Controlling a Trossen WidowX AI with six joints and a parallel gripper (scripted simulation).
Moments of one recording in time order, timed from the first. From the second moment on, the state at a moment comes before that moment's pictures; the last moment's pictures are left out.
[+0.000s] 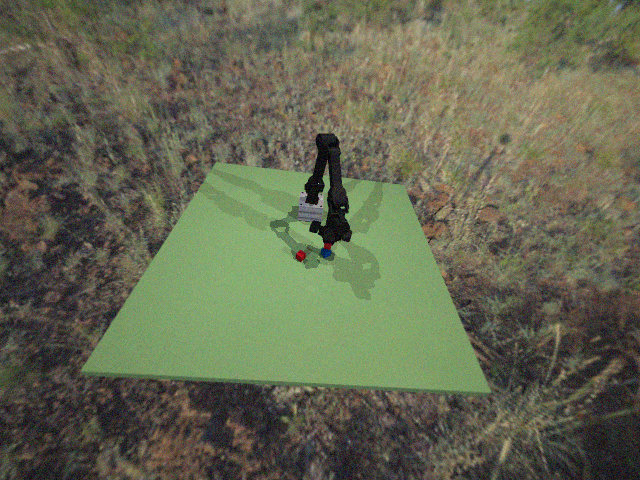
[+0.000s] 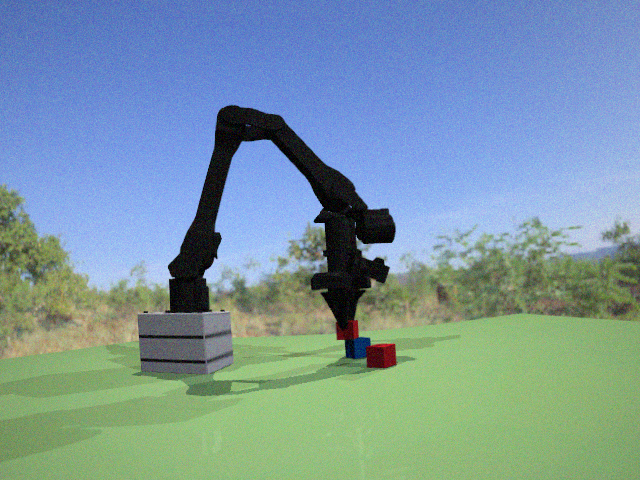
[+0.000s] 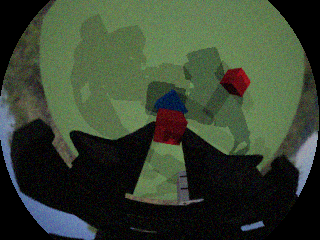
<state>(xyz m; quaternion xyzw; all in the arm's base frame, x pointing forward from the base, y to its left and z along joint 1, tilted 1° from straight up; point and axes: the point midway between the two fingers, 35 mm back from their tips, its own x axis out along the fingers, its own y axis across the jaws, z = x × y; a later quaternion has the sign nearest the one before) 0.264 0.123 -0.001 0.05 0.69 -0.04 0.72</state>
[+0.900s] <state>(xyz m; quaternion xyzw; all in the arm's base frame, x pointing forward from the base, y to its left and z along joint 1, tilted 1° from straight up) 0.263 0.123 0.027 0.05 0.69 -0.04 0.72</state>
